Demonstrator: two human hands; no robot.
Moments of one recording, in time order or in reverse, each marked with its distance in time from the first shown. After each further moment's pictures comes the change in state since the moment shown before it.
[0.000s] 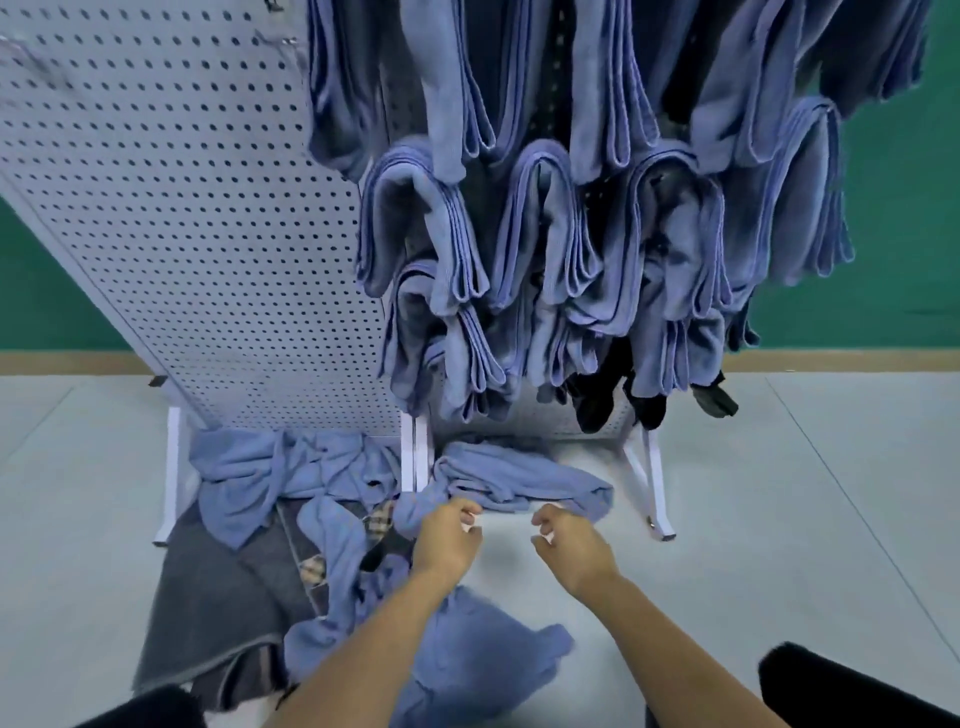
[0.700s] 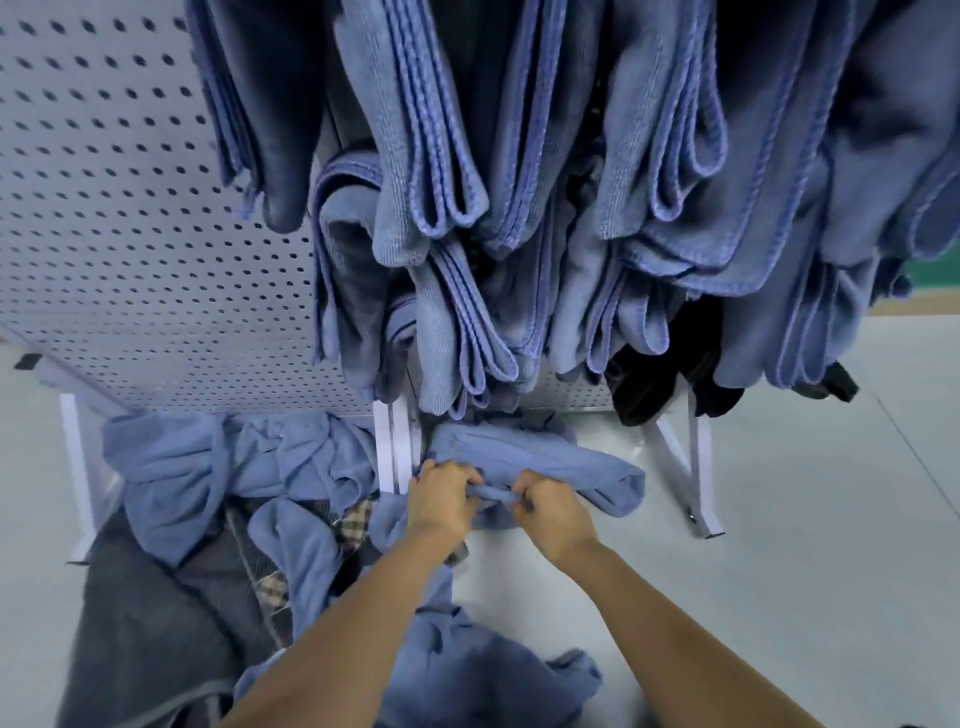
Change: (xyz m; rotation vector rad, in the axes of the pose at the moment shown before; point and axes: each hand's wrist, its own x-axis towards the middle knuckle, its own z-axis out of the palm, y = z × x) left_hand 0.115 -0.024 0.027 0.570 -0.057 0.073; right_hand 0.126 0.008 0.055 0.039 -0.007 -0.071
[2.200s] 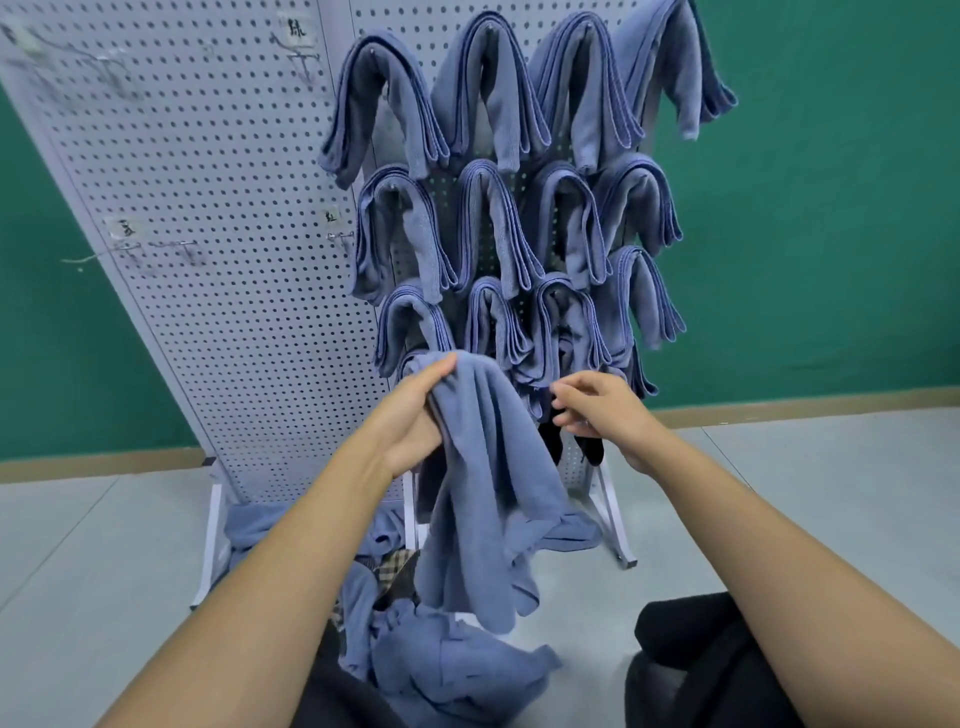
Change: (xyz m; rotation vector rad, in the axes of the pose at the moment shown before) left_hand -0.263 0.108 -0.299 -1.666 -0.197 0.208; right_hand -0.267 -0.127 -0.266 0.710 0.298 -0.214
